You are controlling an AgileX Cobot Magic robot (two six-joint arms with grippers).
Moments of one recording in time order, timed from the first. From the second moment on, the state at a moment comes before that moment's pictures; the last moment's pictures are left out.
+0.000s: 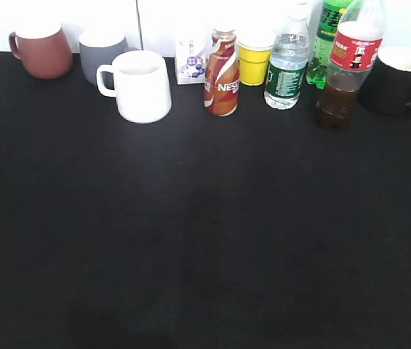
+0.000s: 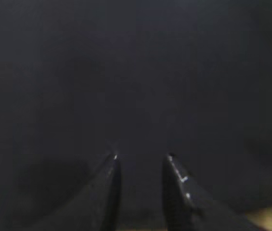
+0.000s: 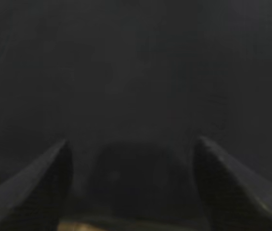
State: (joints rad) left arm -0.22 0.14 -0.52 0.01 1.06 -0.02; right arm 0.09 0.08 -0.51 0.00 1.04 0.05
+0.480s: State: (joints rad) left arm -0.10 -0.01 -0.52 0.01 1.07 -0.02; right arm -0.02 -0.01 -0.51 0.01 1.04 0.05
